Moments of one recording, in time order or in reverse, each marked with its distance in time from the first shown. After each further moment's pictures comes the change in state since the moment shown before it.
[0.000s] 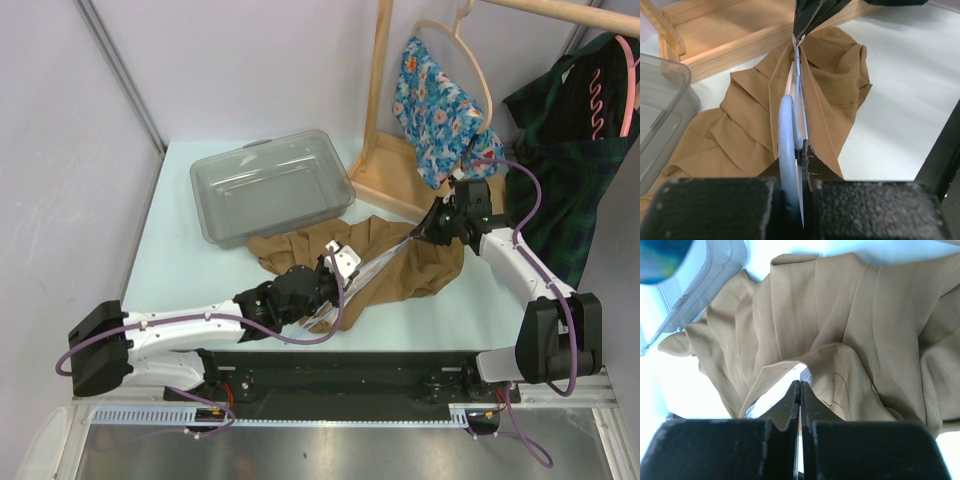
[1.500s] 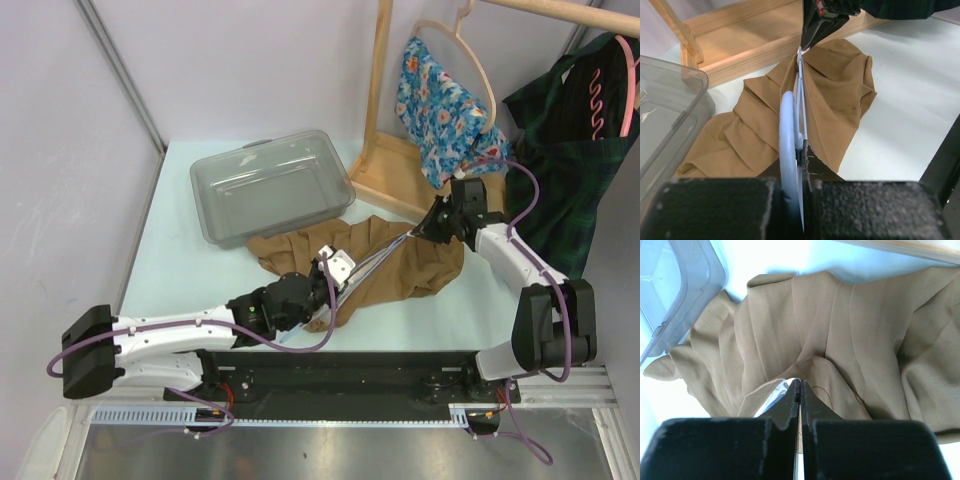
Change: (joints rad) left arm -0.048 -0.057 -0.021 0.009 -0.096 0.022; right arm -0.002 0.068 0.007 0.045 0.083 0.033
